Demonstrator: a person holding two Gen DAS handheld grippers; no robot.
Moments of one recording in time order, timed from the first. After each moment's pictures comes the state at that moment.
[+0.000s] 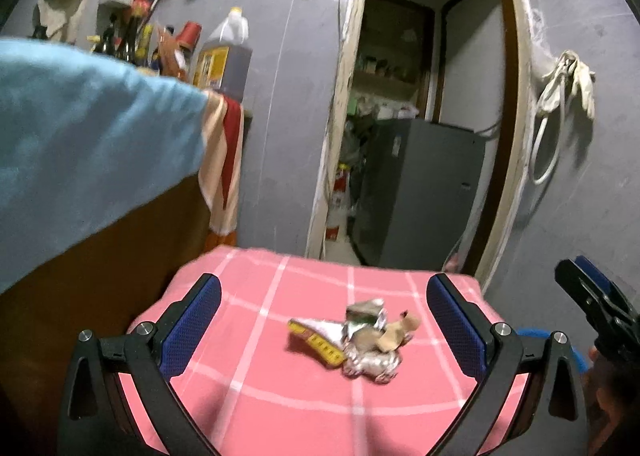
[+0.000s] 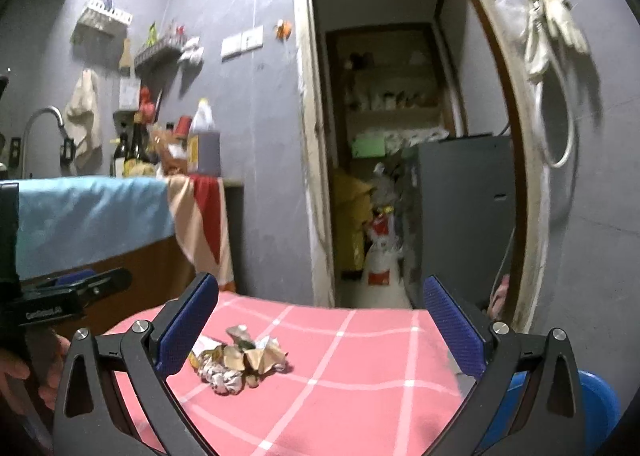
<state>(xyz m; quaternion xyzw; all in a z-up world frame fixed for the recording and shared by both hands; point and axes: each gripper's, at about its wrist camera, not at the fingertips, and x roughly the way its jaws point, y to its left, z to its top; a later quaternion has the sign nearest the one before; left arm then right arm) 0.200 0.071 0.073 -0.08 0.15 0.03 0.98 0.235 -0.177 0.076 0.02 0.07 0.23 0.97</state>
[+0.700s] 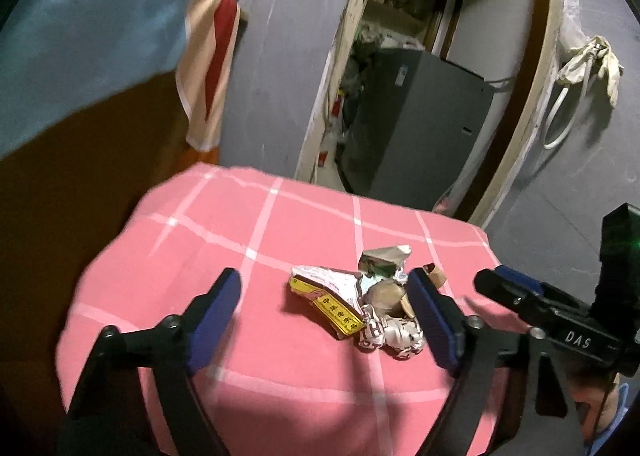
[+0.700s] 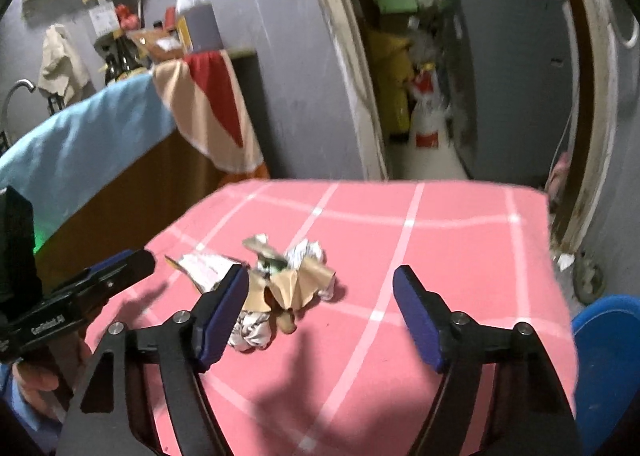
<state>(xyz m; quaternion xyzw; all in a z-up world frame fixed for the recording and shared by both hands) 0.259 0.093 0.034 -0.14 0.29 -0.01 0.95 0.328 -0.122 0.023 0.03 0.34 0.31 0.89</state>
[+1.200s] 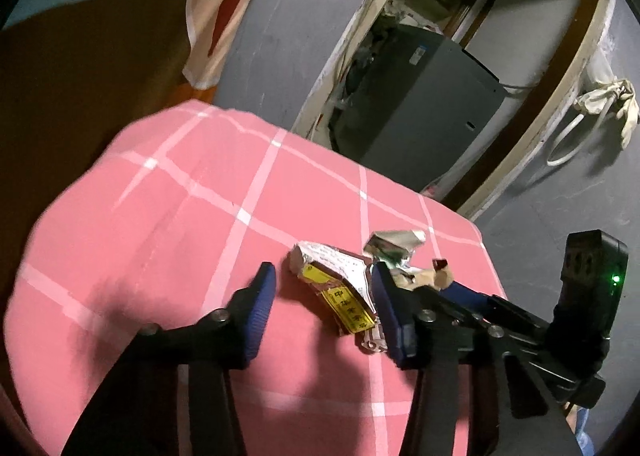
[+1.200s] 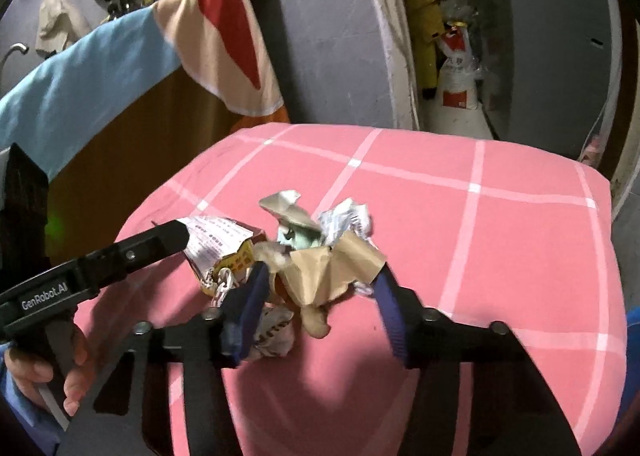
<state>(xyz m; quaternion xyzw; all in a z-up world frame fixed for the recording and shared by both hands) 0.277 0.111 0.013 -0.24 0.35 -0.03 0.91 0.348 -0.074 -0.004 -0.01 0.41 0.34 0.85</state>
